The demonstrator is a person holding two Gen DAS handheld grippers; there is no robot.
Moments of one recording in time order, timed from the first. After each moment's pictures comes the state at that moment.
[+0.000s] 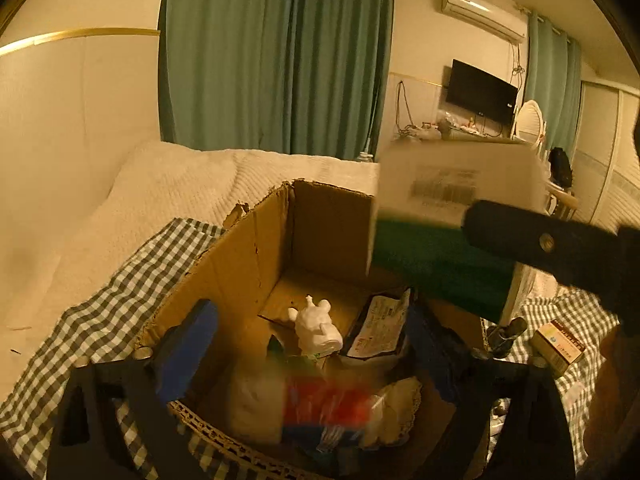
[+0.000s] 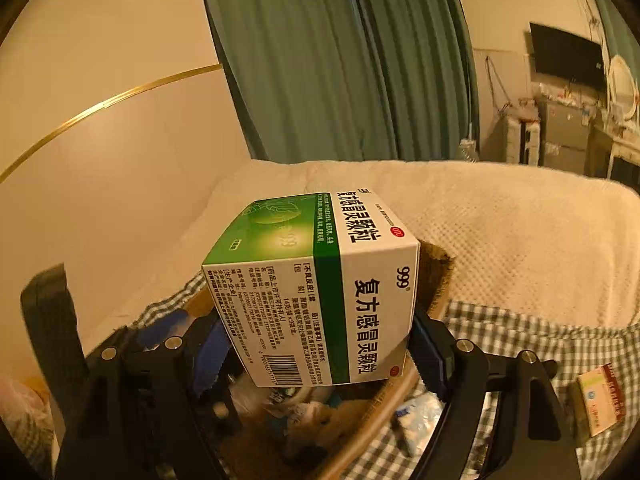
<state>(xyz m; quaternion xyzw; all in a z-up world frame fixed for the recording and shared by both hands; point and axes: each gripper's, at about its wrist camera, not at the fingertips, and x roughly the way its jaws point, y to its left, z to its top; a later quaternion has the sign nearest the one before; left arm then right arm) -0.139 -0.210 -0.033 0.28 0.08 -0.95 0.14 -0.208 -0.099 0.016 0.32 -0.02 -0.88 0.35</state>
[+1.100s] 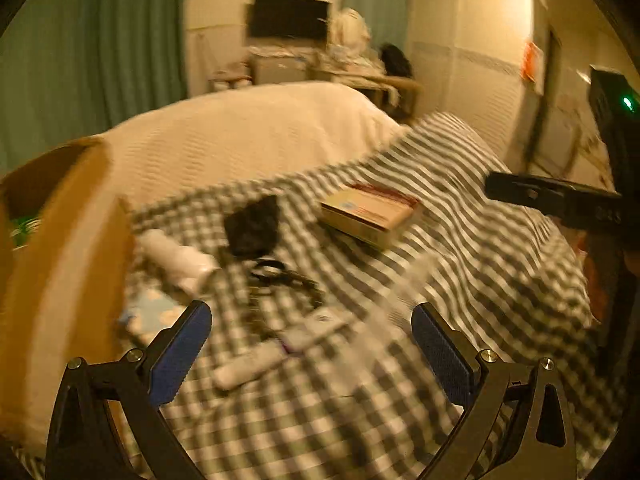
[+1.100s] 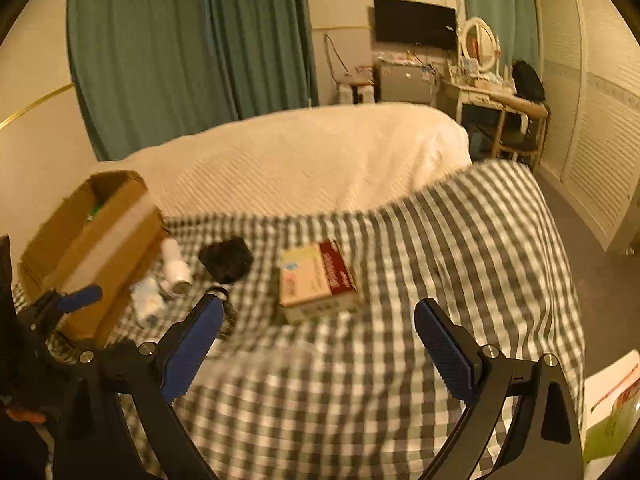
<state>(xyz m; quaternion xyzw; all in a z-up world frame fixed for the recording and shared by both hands) -0.148 0.051 -0.103 0.36 -0.05 -0.92 -0.18 -0.159 0.246 -0.054 0.35 -0.03 -0.93 0.09</state>
